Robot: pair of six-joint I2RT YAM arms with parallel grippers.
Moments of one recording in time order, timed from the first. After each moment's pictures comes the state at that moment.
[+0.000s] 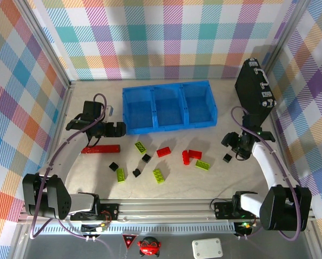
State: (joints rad) left arm -0.13 1.29 1.02 -0.70 0.14 -0.10; right arm -0.03 1.15 0.81 -0.85 -0.12 0.56
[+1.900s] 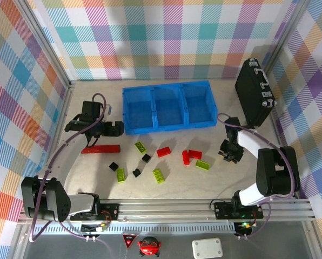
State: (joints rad) left arm -0.13 1.27 1.02 -0.69 0.07 -0.07; right arm 0.11 1.50 0.81 -0.81 0.07 0.69
